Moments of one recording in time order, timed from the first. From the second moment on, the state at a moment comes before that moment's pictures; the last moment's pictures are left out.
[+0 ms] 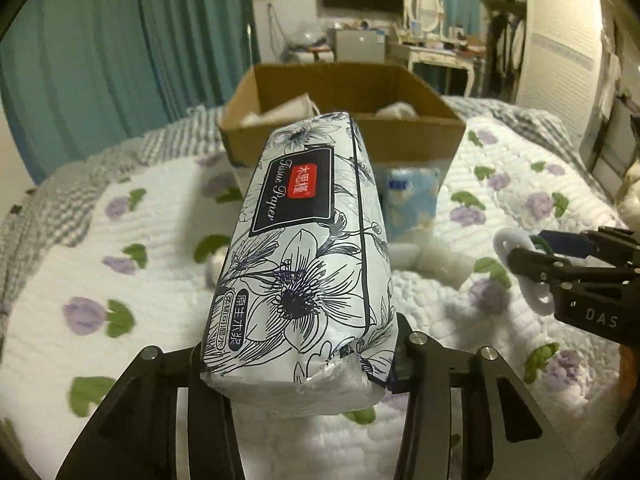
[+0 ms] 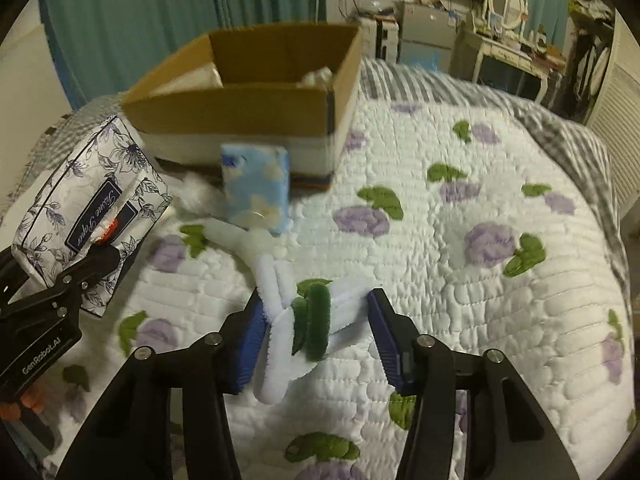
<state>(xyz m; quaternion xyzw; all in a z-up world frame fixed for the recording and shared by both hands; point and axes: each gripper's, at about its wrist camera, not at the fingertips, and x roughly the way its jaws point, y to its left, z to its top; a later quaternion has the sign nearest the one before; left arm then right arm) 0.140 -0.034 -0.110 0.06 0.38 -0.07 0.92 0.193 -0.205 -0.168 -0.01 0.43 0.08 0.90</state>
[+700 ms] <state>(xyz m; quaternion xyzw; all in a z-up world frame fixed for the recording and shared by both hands) 0.207 -0.040 0.009 0.09 0.29 -0.06 0.95 0.231 -0.161 0.000 -0.06 0.28 0.13 0.95</state>
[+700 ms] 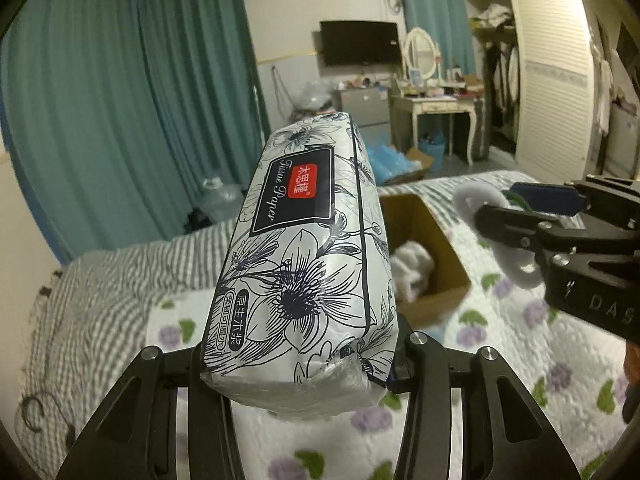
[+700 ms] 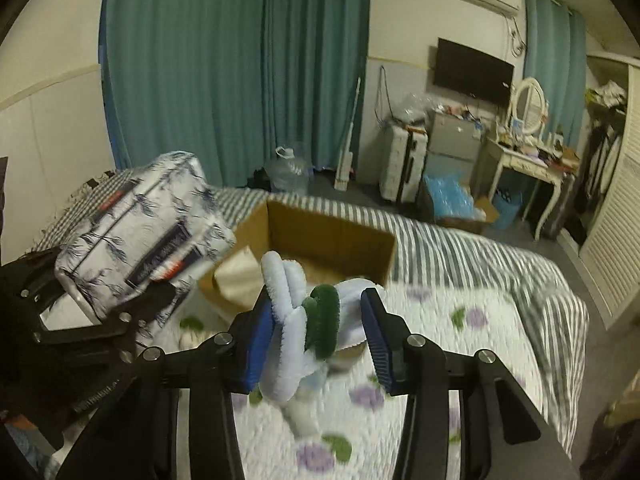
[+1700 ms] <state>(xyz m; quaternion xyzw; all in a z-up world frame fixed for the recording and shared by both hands) 0.292 -0.048 -0.001 0.16 0.25 0.01 0.95 0.371 -0.175 -0.039 -0.03 0.29 0.09 0.95</state>
